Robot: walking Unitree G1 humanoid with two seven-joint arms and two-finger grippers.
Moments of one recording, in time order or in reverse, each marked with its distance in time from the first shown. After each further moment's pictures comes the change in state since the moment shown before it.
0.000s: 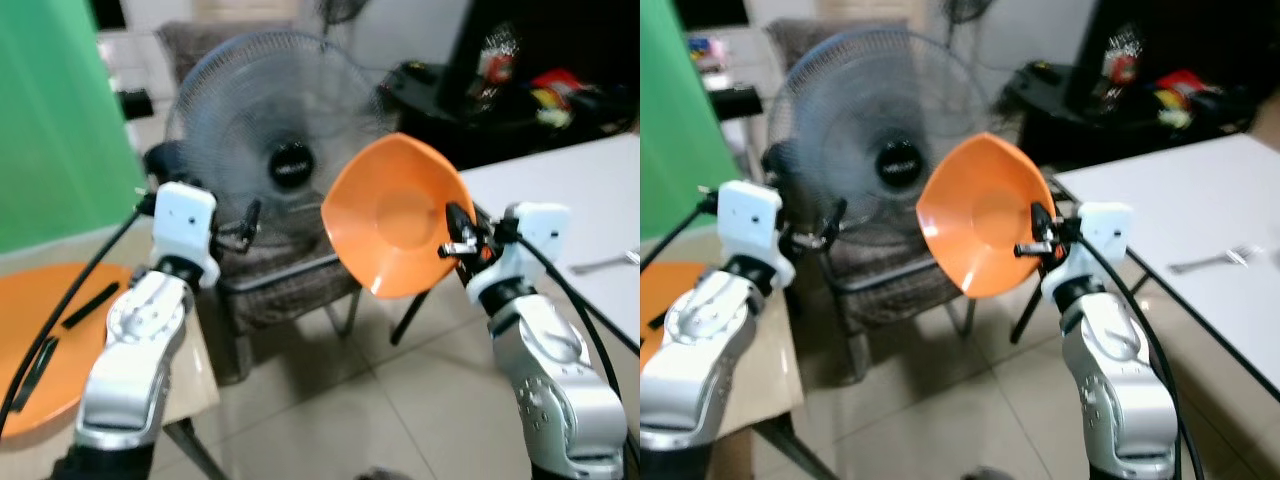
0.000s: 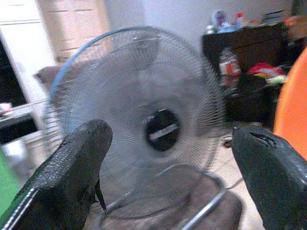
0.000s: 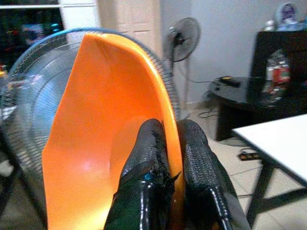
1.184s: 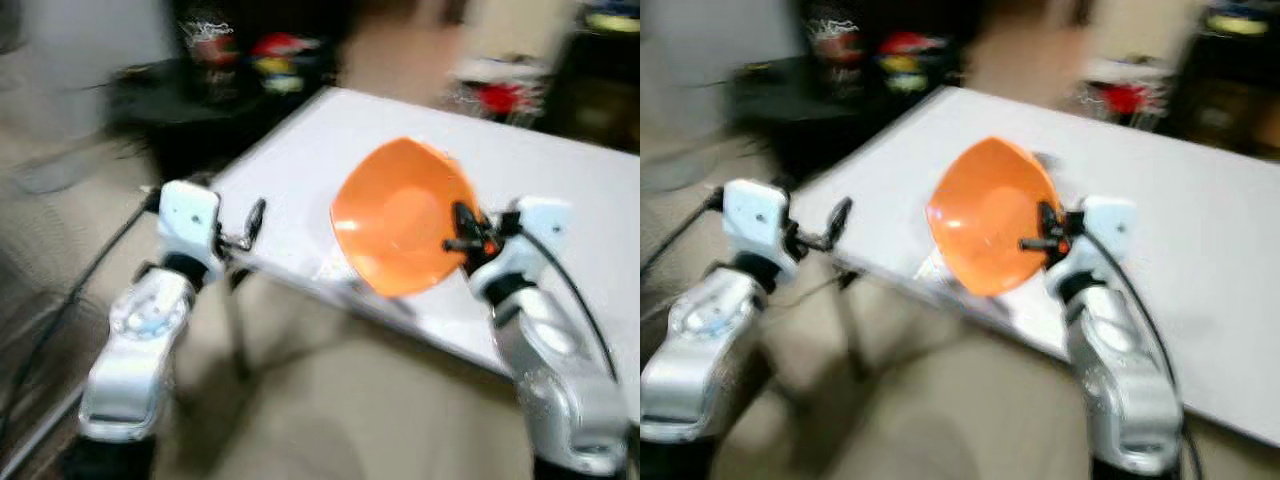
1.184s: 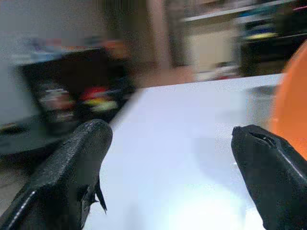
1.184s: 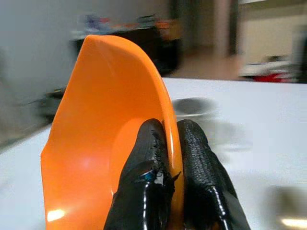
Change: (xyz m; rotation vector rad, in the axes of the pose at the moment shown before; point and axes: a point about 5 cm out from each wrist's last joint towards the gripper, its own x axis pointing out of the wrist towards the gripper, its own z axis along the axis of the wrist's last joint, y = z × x) left arm 0.007 -0.012 -0.002 -0.030 -0.013 -0.069; right arm 0.002 -0.014 0.002 0.001 0.034 -0.091
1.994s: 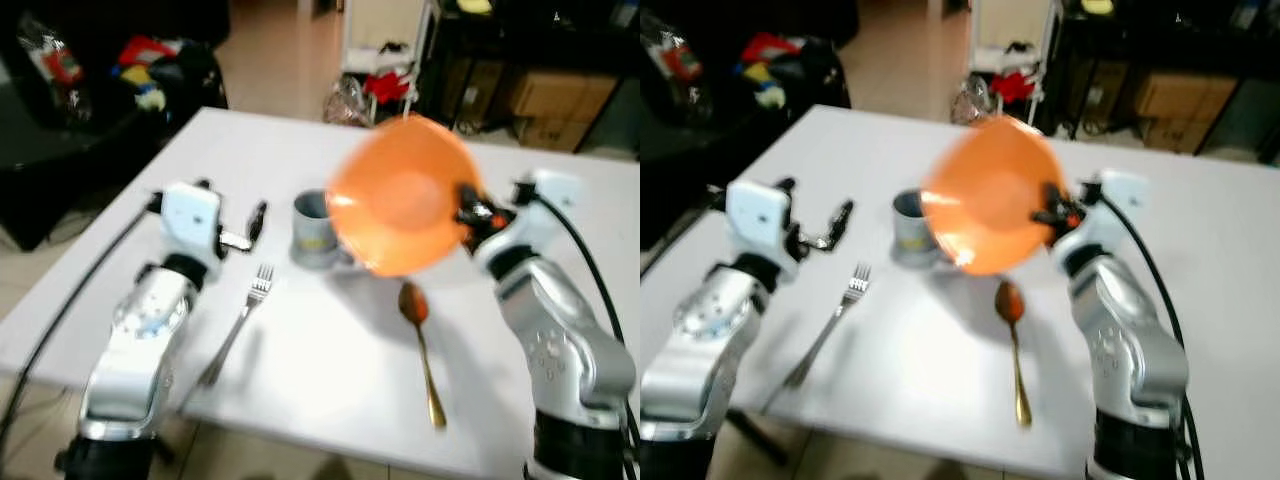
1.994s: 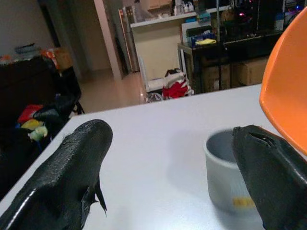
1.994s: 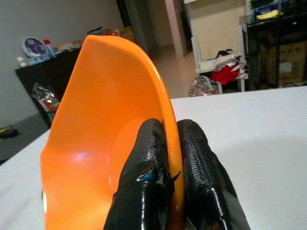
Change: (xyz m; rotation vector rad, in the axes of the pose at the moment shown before) left arm -0.001 0.011 -0.002 0.021 0.009 0.030; right arm 0.028 0.001 0.014 0.157 0.018 0.105
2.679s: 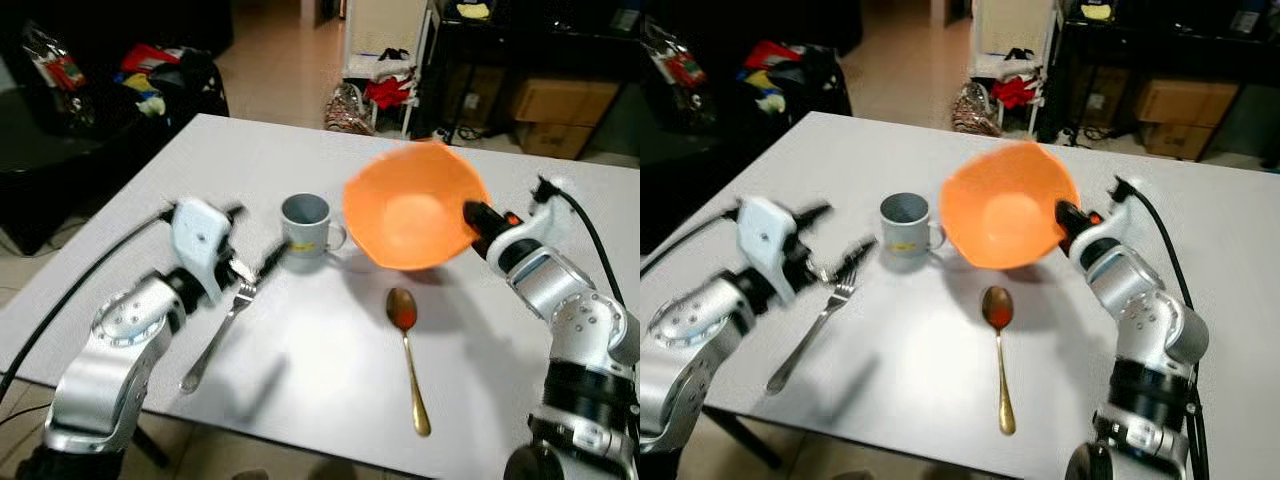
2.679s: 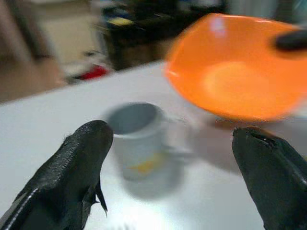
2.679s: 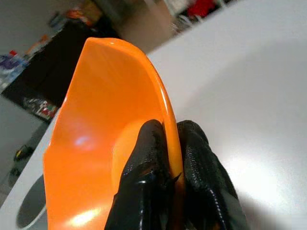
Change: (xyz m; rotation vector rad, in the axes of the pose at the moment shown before) left arm -0.020 -0.011 -0.004 -0.058 0.109 -0.439; right arm 0.023 -0.055 -0.020 0.410 0.217 -0.200
